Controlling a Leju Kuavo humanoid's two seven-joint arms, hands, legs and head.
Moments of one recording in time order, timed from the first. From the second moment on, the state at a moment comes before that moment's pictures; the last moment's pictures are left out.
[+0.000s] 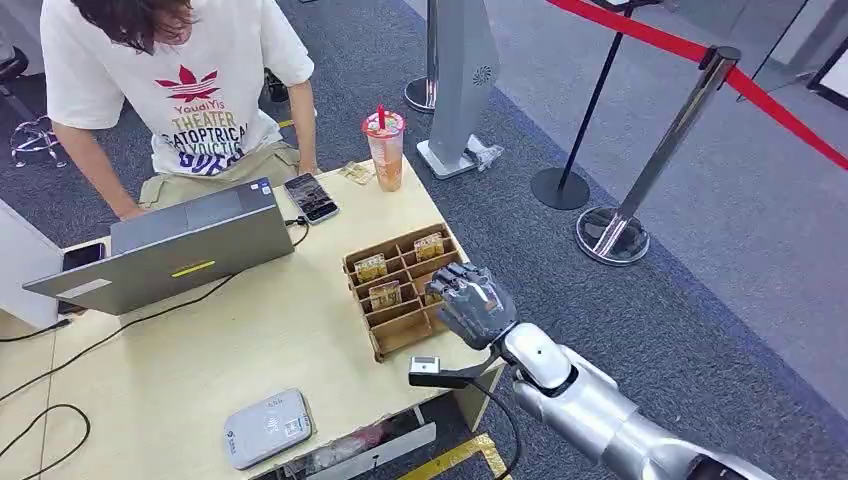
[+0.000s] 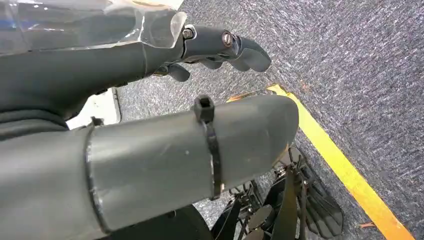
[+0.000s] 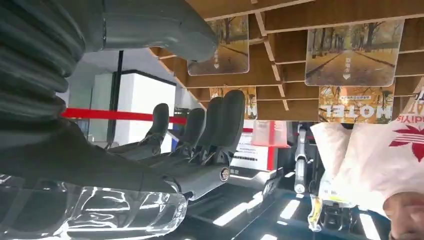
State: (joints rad) left arm -0.06 -0.27 1.49 -0.21 -0.62 0.38 0.09; right arm -0.06 -0.39 0.33 -1.36 1.17 -0.40 -0.08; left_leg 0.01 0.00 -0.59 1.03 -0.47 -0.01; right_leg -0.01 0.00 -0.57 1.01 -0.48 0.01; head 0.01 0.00
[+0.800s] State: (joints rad) left arm -0.07 -0.28 1.49 -0.21 -0.61 0.38 0.09; right arm -0.15 -0.37 0.35 -1.30 1.17 -0.36 -0.11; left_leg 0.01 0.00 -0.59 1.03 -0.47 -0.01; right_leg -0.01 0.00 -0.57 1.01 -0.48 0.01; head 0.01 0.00
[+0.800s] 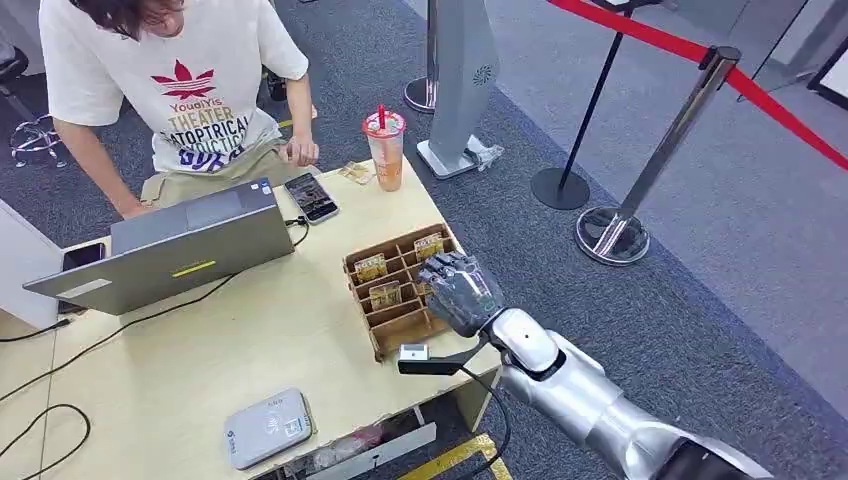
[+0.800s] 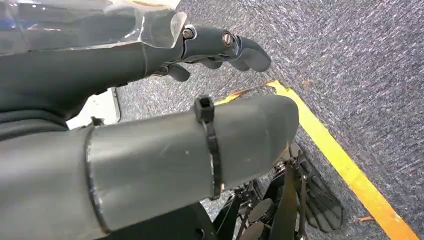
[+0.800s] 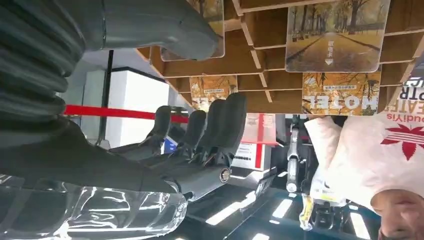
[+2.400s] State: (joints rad) left arm -0.07 -0.28 1.49 -0.22 -0.61 0.38 0.09; right arm -0.19 -0.37 0.34 -1.21 1.15 -0.30 -0.11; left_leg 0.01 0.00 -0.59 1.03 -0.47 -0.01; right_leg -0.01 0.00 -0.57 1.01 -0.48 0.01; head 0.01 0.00
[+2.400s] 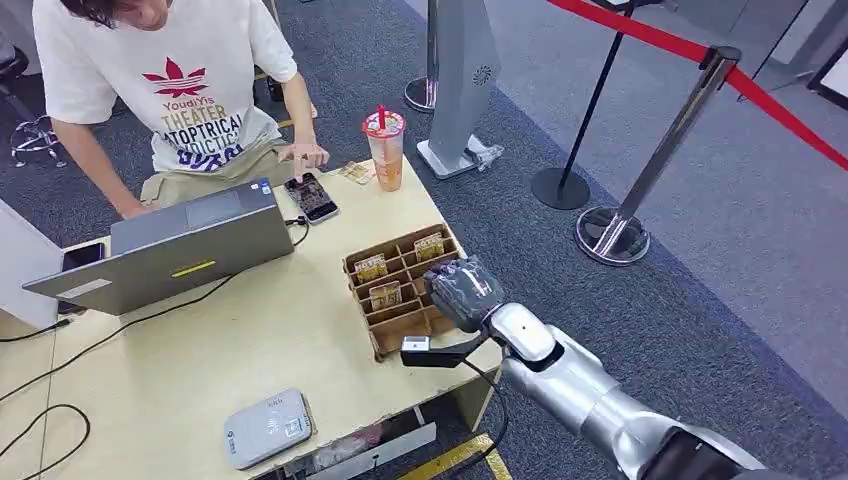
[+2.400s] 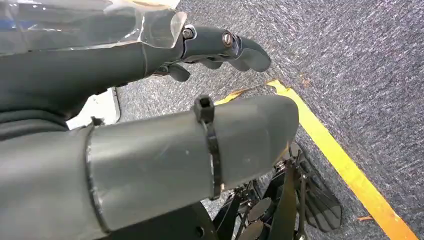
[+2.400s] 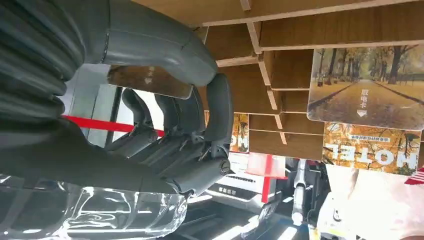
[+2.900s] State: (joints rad) left arm -0.07 -0.28 1.49 -0.22 -0.60 0.37 0.09; right arm -0.18 -0.37 0.34 -1.21 1.14 -0.29 -0.11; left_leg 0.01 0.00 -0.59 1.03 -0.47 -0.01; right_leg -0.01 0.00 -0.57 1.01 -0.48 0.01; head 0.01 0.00
